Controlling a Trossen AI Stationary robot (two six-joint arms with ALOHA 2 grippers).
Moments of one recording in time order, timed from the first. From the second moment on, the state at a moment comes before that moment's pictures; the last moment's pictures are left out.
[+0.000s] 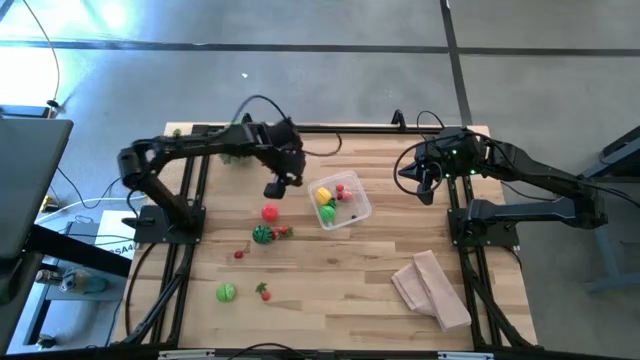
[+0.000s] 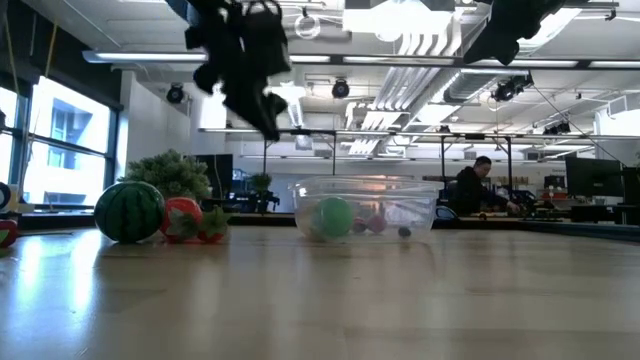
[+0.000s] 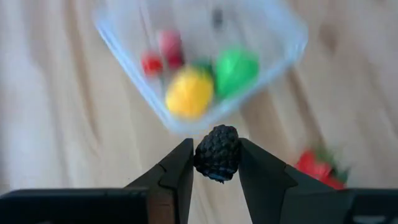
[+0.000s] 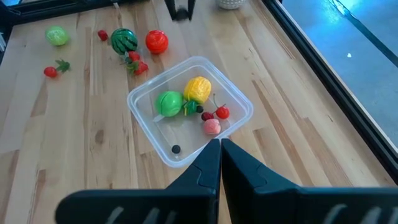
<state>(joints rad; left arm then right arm) 0.54 1.59 1.23 -0.72 0.36 0.63 -0.35 0.85 0.98 -0.79 -0.12 -0.02</state>
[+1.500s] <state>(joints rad) 0.33 2.14 1.68 -0.71 0.13 0.53 -0.35 0.85 0.97 -0.79 -0.12 -0.02</state>
